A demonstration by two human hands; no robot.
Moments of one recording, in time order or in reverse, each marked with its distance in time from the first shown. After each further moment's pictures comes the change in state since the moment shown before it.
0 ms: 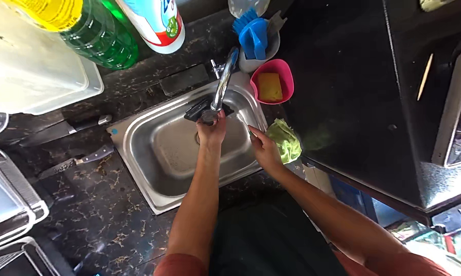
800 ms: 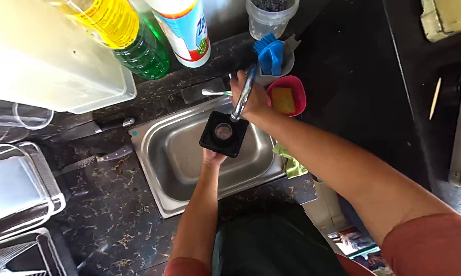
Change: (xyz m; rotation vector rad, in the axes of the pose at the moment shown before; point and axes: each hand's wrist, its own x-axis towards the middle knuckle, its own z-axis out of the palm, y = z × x) left_hand 0.007 0.057 -0.088 0.470 -0.482 -0.075; right_hand 0.144 -0.162 0.003 -0.734 0.137 -0.460
